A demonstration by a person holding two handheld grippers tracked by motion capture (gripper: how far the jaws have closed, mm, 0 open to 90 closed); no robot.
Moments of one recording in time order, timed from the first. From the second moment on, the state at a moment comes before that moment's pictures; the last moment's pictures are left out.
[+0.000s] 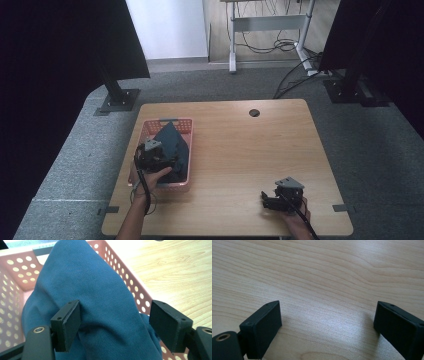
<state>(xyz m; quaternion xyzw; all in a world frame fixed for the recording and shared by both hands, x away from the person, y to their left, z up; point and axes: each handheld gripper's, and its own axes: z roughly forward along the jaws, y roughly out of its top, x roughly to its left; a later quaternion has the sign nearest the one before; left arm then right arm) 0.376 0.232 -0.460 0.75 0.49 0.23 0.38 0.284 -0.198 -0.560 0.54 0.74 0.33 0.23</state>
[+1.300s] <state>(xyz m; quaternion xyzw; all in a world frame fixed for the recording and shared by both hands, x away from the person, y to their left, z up) 0.414 0.225 -0.467 0.76 0.52 0.23 0.32 0.284 -0.197 -0.560 0.54 0.74 0.33 0.23</state>
